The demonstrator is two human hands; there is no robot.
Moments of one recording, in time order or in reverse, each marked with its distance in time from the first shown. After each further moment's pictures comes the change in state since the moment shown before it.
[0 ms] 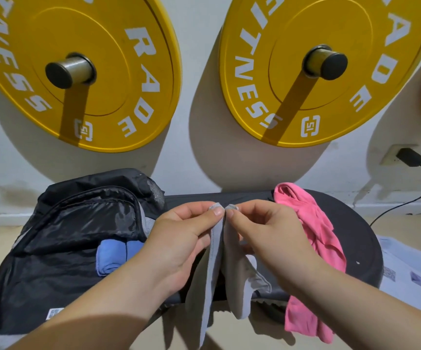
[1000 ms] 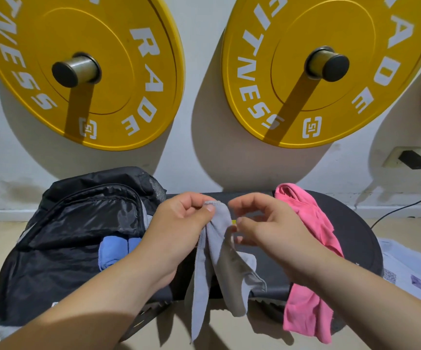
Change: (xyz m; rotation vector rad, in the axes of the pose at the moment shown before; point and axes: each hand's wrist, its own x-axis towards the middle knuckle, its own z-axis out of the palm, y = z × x) left_hand 0.000 0.006 -0.006 0.387 -0.046 0.241; right_hand 0.007 -0.003 -0.015 -0.020 -0.121 0.059
